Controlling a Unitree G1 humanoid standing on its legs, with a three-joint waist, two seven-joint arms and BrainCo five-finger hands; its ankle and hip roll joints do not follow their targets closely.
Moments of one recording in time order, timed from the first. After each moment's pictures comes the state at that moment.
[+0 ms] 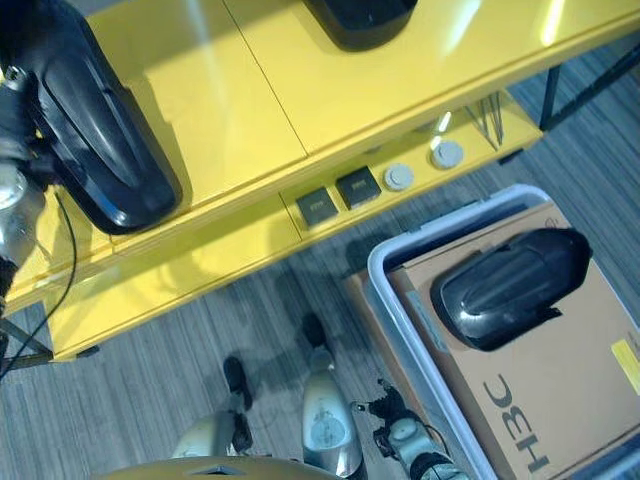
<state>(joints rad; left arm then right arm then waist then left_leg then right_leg) -0.99 0.84 -0.39 0.87 -0.74 -0.25 0.15 -0.11 -0.35 0.39 1.12 -0.05 -0.06 -0.18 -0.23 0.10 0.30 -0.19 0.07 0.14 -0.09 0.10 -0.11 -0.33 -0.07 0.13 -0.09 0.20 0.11</state>
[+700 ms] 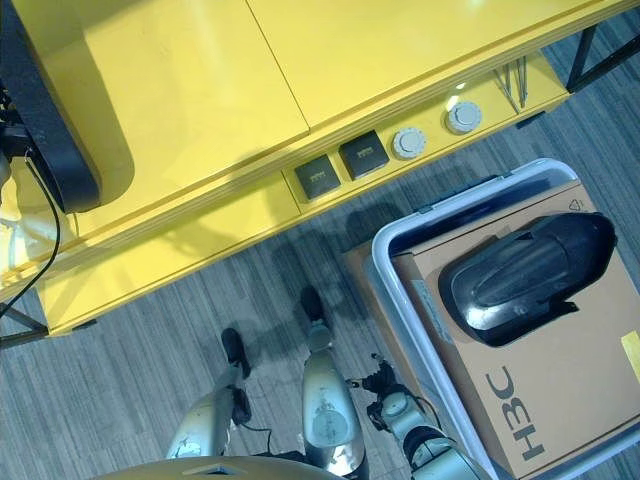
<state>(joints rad) -1.18 0.85 -0.51 1.11 -0.63 -0.17 0.13 -0.20 -0.35 0.43 1.12 -0.02 -0.06 -0.20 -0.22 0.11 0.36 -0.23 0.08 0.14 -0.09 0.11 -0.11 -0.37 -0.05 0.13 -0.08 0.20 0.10</state>
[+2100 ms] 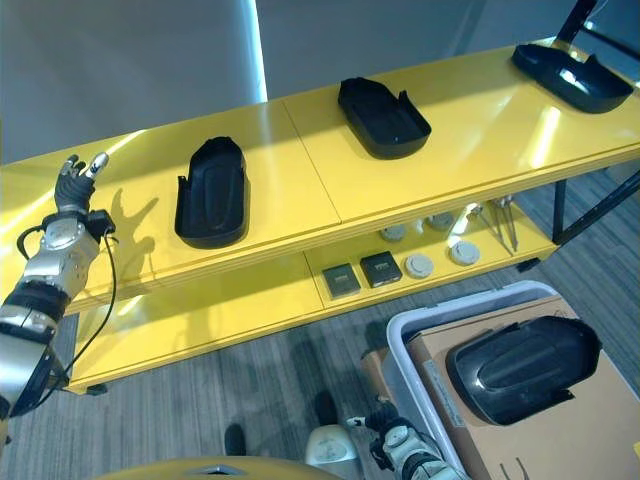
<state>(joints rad) -0.61 0.64 -0.29 0.62 -0.71 -0.14 0.30 -0.11 -0.31 0.40 1.18 -0.04 0.00 -0.18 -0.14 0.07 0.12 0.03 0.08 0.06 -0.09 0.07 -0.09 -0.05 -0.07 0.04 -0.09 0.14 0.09</state>
